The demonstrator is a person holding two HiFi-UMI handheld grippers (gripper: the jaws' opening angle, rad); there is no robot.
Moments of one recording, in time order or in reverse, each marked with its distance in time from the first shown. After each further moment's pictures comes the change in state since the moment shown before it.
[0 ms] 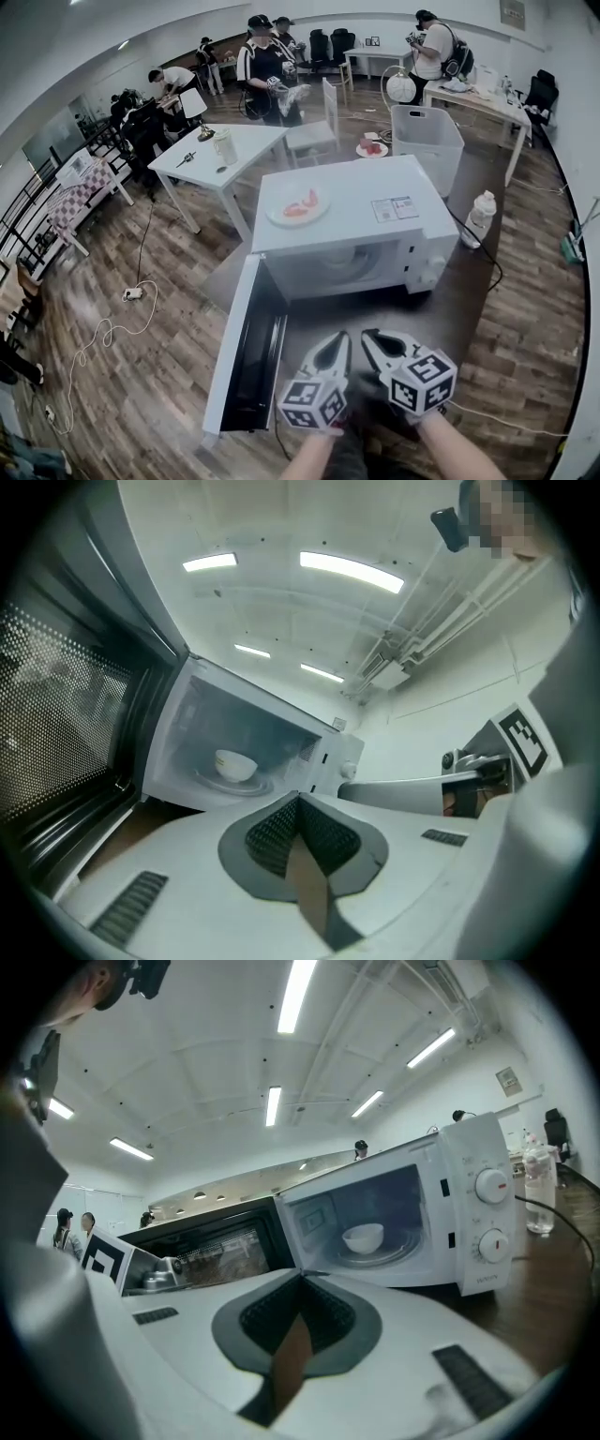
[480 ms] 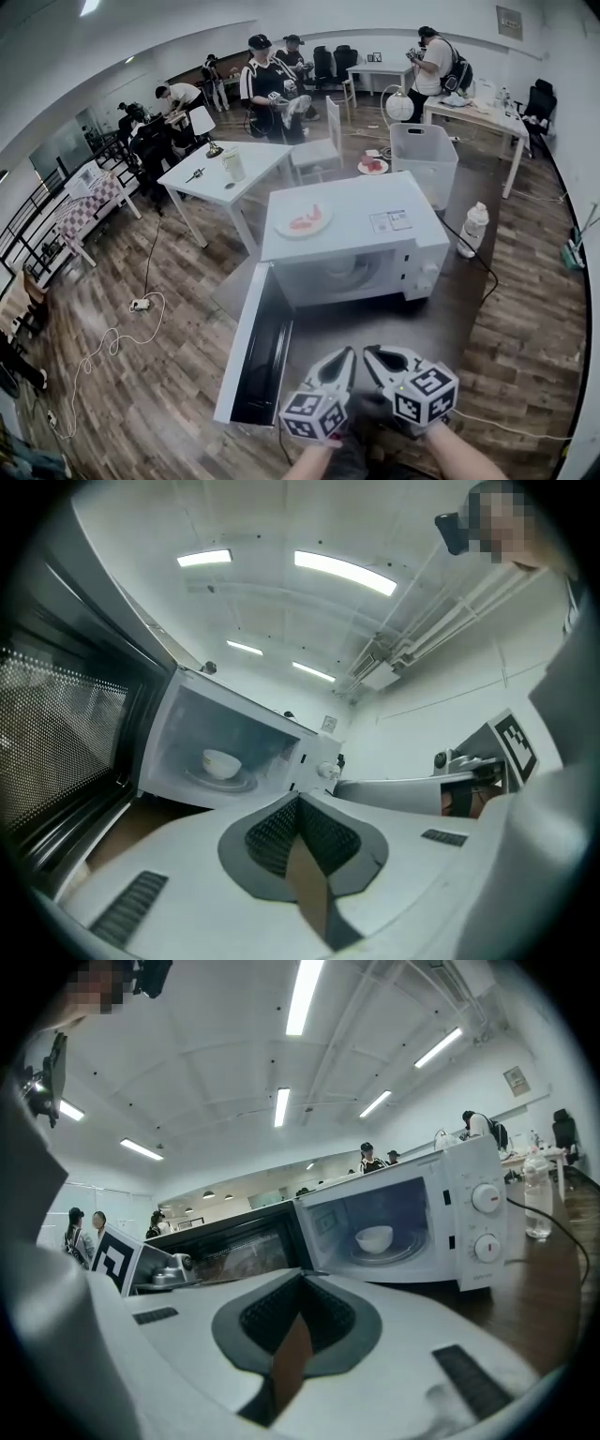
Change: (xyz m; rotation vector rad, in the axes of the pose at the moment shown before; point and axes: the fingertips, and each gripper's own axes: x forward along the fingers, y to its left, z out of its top) left arm -0.033 -0.033 0.002 0.003 0.021 -0.055; right arm -0.037 0.031 0.000 -0.017 0.005 0.047
